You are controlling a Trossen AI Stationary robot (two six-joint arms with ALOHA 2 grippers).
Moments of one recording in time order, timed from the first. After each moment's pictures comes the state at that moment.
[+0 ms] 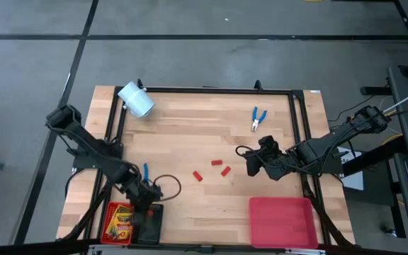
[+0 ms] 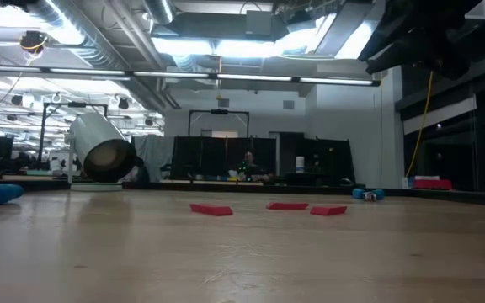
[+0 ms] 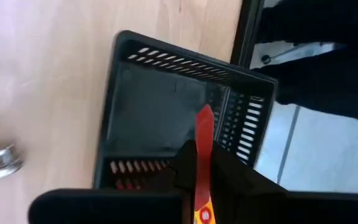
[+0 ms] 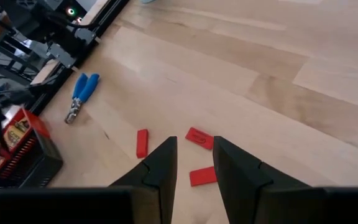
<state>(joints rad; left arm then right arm) -0.68 1.39 0.87 -0.52 0.25 -0.99 0.50 1.17 0.85 -0.56 0.69 1.30</state>
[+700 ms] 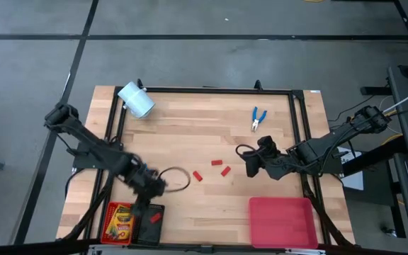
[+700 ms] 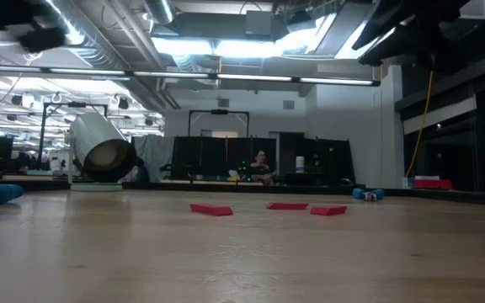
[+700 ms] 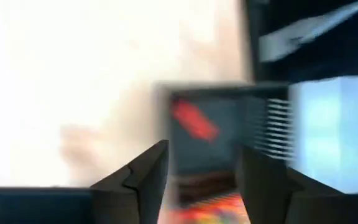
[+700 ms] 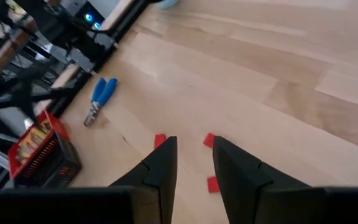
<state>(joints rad) -0.57 1.36 1.02 -0.76 0.18 -0.54 0.50 1.17 0.85 -0.48 0.69 1.26</state>
